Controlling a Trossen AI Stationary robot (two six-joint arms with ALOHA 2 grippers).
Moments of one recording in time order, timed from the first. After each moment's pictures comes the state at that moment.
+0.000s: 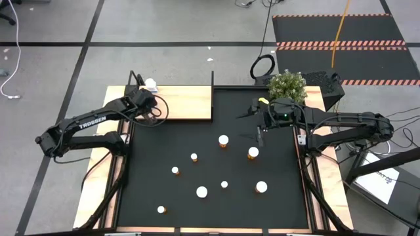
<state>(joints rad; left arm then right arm) 0.71 0.99 0.59 -0.64 -0.36 0.31 -0.14 1.01 0.81 -0.11 -0.18 -0.28</state>
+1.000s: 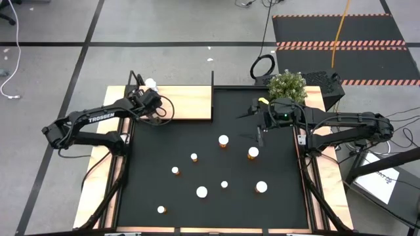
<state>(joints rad) 0.70 1.14 0.59 -0.54 -0.38 0.30 -0.14 1.01 0.81 -0.10 -0.18 -0.29</state>
